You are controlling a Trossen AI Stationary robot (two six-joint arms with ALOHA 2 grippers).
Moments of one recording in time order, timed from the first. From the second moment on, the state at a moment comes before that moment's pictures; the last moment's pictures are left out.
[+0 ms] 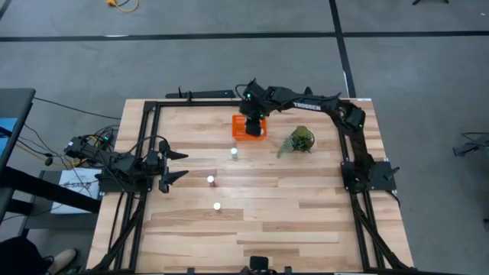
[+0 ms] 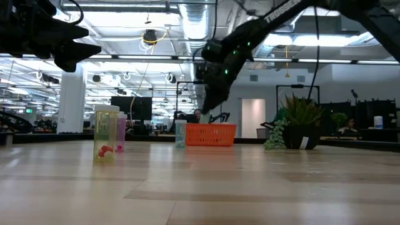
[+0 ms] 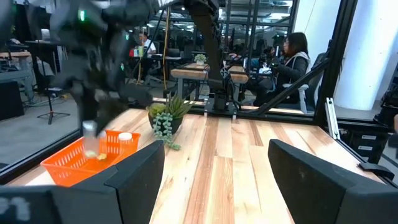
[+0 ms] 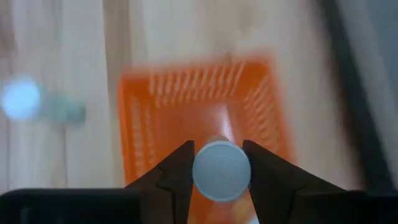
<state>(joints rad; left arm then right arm) -0.38 0.01 0.02 0.06 -0.50 -0.05 -0.49 2.08 1.66 -0.64 -0.19 -0.37</state>
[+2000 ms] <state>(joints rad) -0.38 0.01 0.02 0.06 -0.50 -0.05 -0.38 2.06 1.79 -0.47 -0.62 -0.39</state>
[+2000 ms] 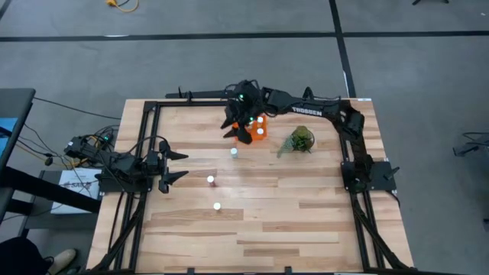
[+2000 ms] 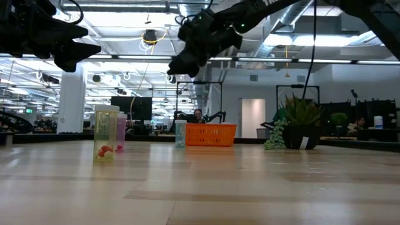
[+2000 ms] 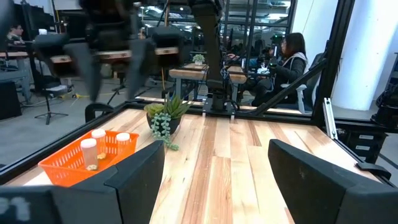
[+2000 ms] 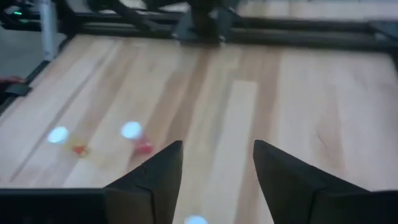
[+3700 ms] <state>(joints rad) -0.38 0.01 0.02 0.06 -0.49 -0.05 -0.19 1.02 0.36 0.75 -0.61 -0.01</state>
